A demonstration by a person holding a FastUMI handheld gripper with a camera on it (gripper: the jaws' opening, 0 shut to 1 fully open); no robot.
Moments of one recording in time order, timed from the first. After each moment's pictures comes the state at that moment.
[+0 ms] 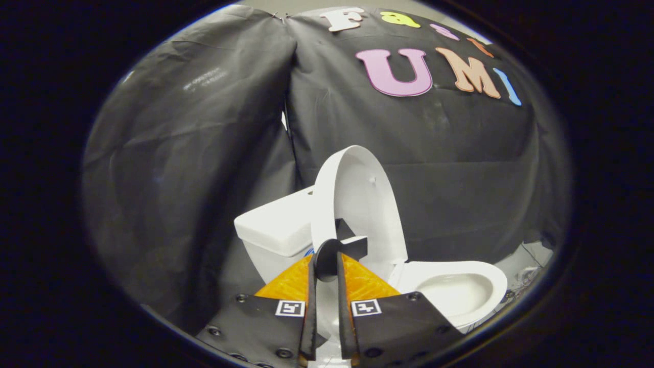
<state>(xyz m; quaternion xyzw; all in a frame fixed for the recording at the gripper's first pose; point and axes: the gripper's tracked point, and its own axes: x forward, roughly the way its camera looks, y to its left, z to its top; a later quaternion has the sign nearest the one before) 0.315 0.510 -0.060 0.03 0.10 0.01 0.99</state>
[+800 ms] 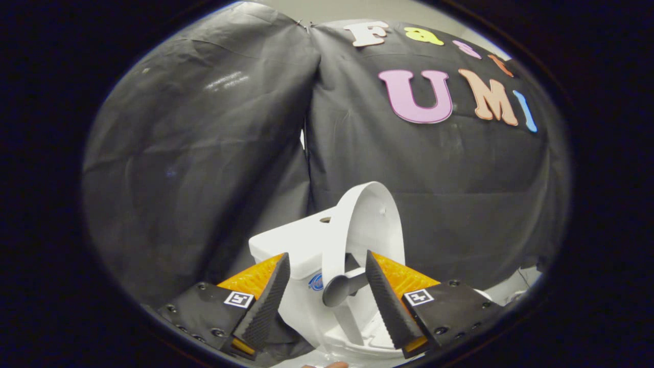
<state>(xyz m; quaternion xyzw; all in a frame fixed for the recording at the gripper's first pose) 0.308 0.506 0.005 -0.01 0.04 0.04 1.00</state>
